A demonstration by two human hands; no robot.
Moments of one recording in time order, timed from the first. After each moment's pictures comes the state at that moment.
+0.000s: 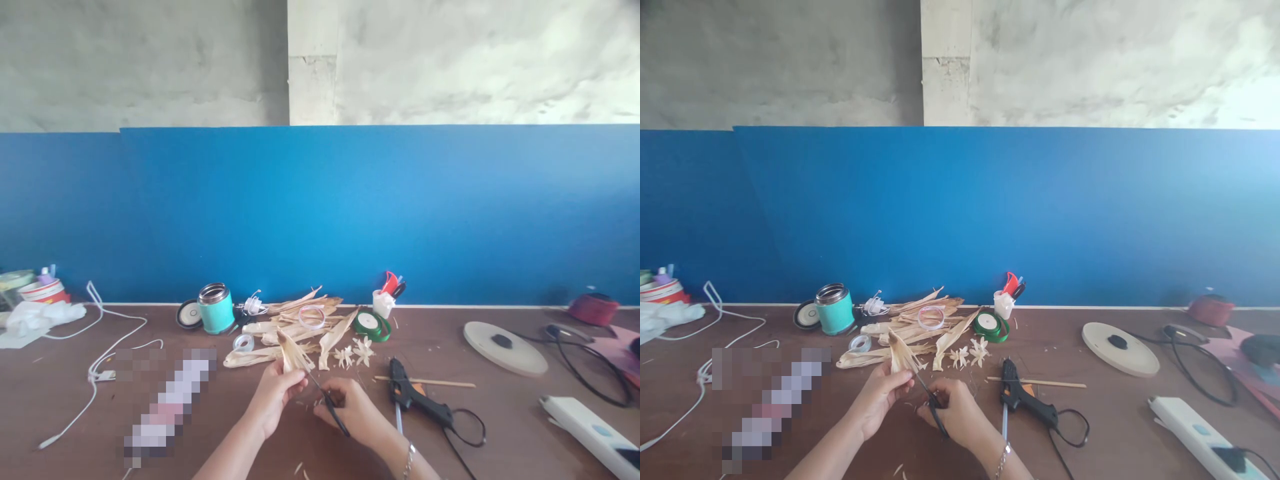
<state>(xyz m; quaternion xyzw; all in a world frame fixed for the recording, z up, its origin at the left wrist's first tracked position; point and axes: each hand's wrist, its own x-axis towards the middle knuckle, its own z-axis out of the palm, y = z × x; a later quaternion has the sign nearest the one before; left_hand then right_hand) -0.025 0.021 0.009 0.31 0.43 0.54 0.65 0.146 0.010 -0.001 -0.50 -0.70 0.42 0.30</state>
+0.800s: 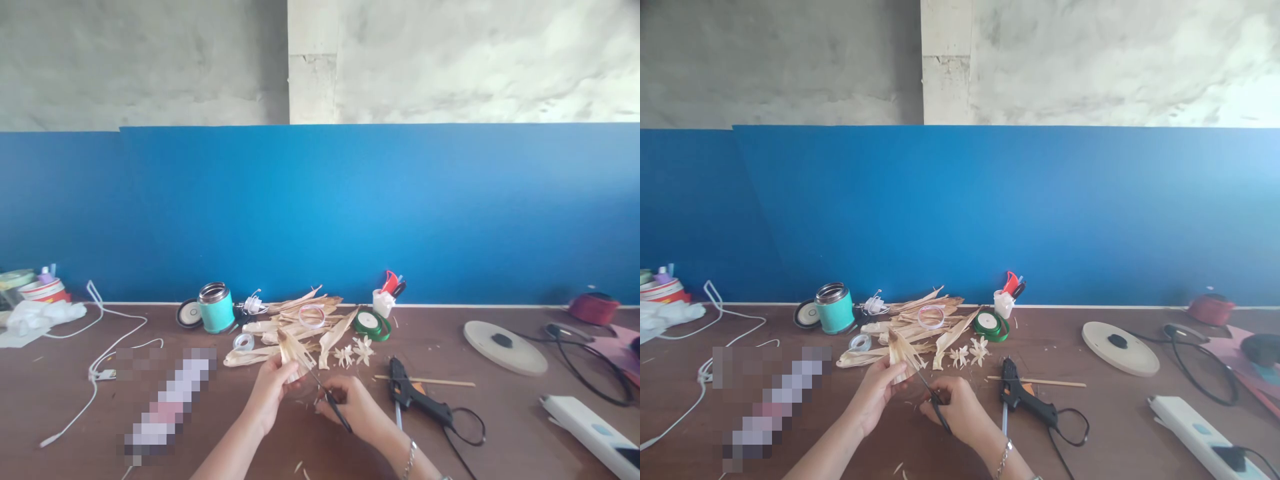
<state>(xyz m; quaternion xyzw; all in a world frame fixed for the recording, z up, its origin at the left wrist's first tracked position) -0.029 0.024 0.010 0.34 0.44 0.54 0.63 0.148 0.012 -0.002 -0.50 -0.69 0.43 0.30</state>
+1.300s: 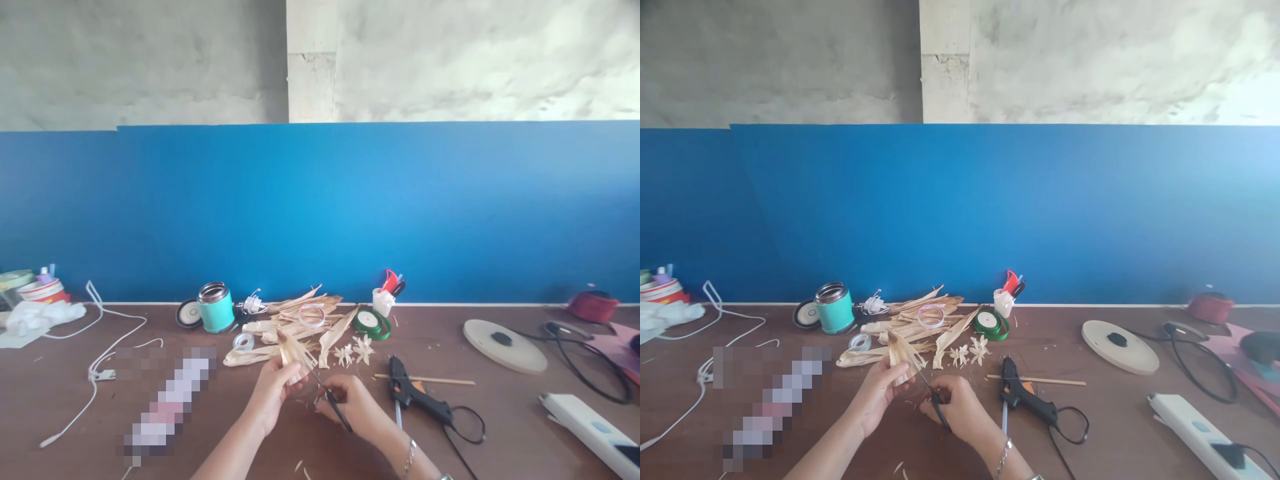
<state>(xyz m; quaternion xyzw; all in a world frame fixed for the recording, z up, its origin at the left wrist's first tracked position) -0.029 0.024 0.007 0.32 0.44 0.54 0.64 0.149 0.016 -0.013 -0.50 -0.68 0.45 0.30</state>
